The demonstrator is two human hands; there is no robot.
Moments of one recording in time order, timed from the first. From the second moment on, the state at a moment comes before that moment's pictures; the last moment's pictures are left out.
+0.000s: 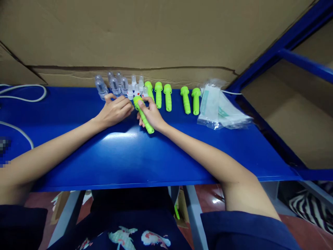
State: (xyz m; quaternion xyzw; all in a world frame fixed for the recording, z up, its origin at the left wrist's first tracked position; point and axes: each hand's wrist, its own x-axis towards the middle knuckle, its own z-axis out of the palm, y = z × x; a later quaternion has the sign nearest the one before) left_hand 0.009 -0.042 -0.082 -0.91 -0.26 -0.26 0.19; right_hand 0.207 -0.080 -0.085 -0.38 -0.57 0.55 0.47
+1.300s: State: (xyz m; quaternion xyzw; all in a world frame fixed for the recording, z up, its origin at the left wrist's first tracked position) left_hand 0.022 -0.050 -0.096 -0.85 -0.37 -0.32 0.21; right_hand 0.197 -0.095 -0.054 -0.46 -0.50 0.63 0.37
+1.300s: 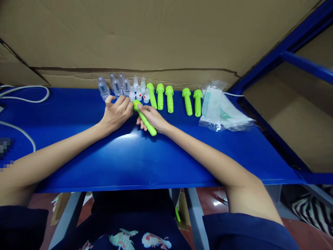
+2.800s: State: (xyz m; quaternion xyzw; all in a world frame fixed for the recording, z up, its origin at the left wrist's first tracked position) left_hand 0.011 -0.050 -0.083 -0.84 -0.40 -0.34 0.09; right_hand 0.197 -0.090 -0.063 -0.44 -0.48 0.64 0.42
